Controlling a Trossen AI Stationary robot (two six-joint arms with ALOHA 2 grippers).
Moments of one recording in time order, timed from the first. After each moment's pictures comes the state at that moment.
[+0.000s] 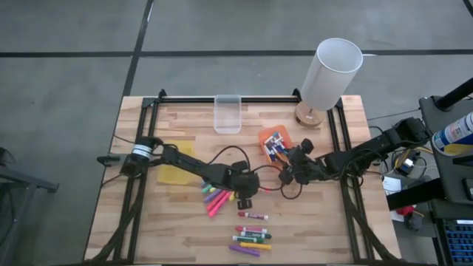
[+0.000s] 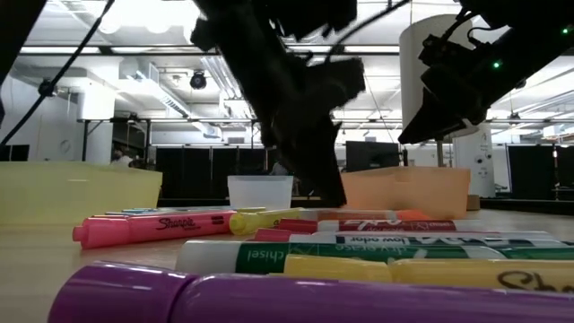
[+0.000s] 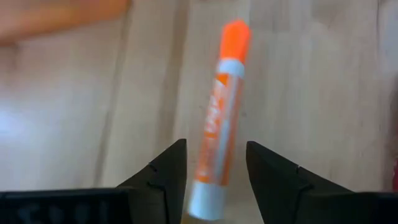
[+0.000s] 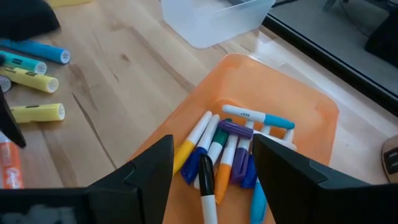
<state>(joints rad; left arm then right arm) -0.20 2.05 1.45 -0.39 -0.19 -0.26 0.30 1.23 0.54 -0.18 0.81 0.62</state>
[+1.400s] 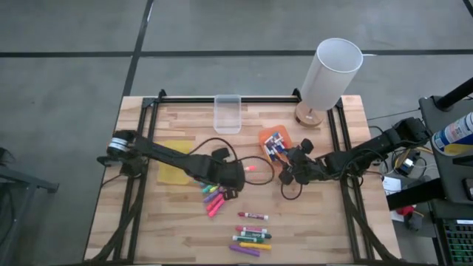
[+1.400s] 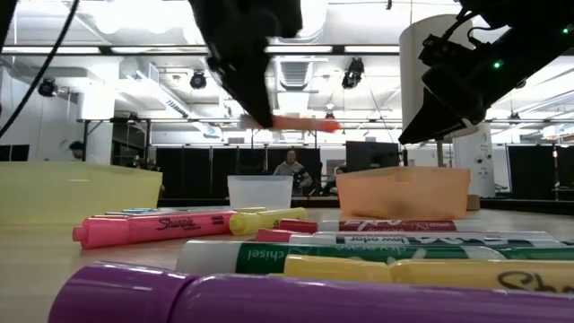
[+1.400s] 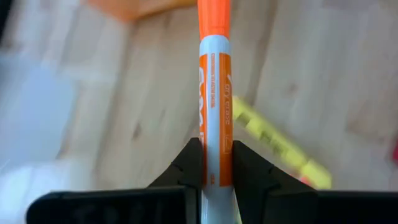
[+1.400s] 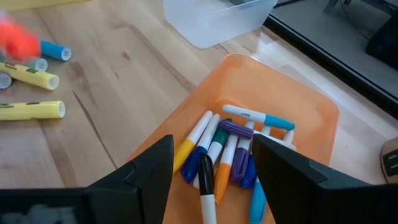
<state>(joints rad) -0.23 1.78 1.47 -0.85 -0.41 -0.38 0.30 1.23 0.54 -0.18 0.80 0.60</state>
